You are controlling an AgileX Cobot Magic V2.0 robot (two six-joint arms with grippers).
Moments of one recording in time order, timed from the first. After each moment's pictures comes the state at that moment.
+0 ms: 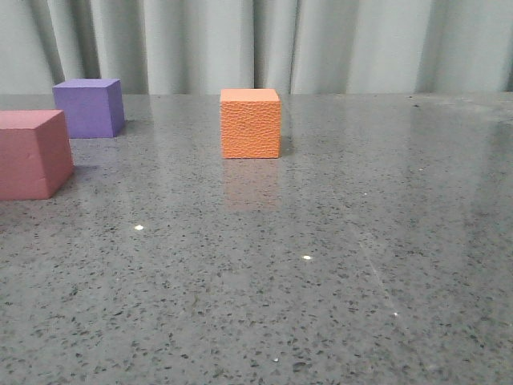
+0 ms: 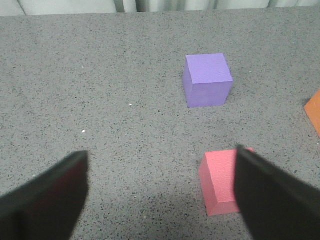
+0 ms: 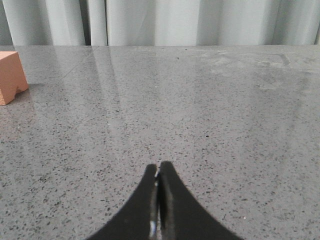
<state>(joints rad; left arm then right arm) -0.04 0.86 -1.06 0.00 0.84 -0.03 0.09 -0.01 0.03 -0.02 0.14 0.07</state>
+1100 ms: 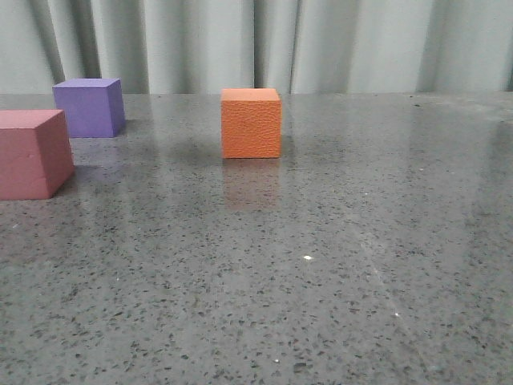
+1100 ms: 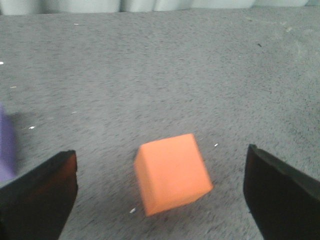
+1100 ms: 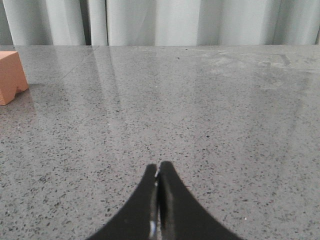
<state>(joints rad) -0.69 1.56 -1.49 0.39 0.64 -0.74 0.09 -0.01 0.03 -0.02 0.14 0.07</state>
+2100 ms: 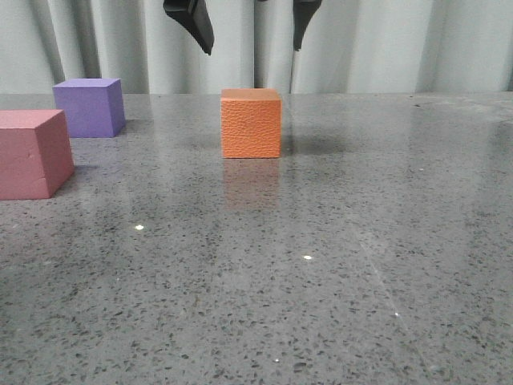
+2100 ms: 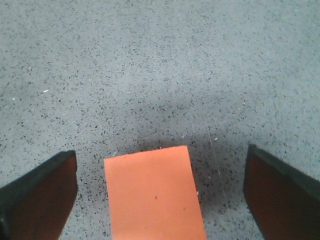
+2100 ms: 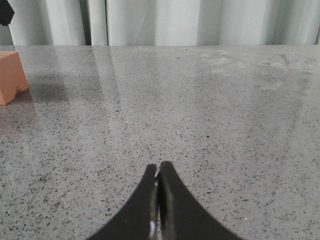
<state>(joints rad) -0.77 1.96 -1.90 0.50 0.96 -0.87 0.09 -0.01 0.03 -0.02 0.14 0.07</state>
